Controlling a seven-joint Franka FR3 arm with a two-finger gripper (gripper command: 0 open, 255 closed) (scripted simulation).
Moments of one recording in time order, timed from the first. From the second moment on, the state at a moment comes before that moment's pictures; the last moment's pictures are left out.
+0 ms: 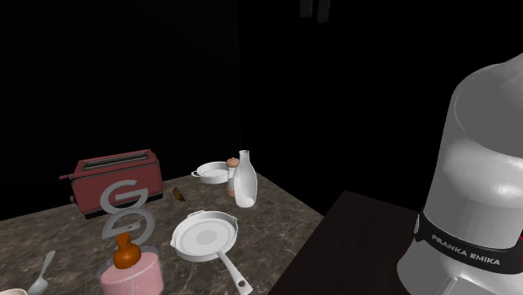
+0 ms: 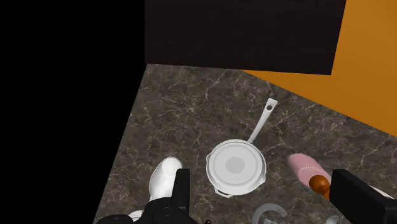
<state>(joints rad) 0.02 -0.80 -0.01 -2.26 -0.09 1.49 -0.05</state>
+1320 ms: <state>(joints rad) -0.01 -0.29 -0.15 -2.28 -0.10 2.00 -0.11</state>
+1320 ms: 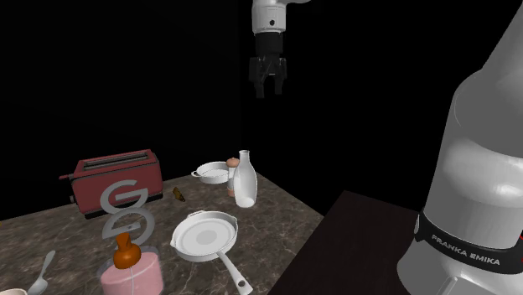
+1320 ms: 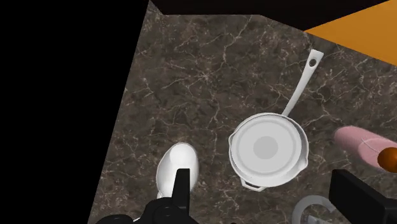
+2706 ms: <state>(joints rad) -0.11 0.53 -0.18 -1.75 0.09 2.24 -0.26</state>
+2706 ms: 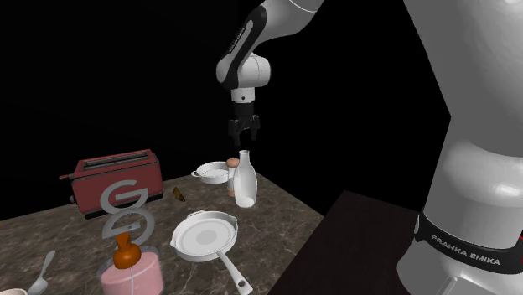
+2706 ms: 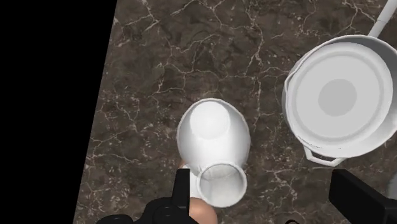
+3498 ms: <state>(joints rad) -0.15 0.77 -0.16 -1.56 0.13 2.29 -0.28</state>
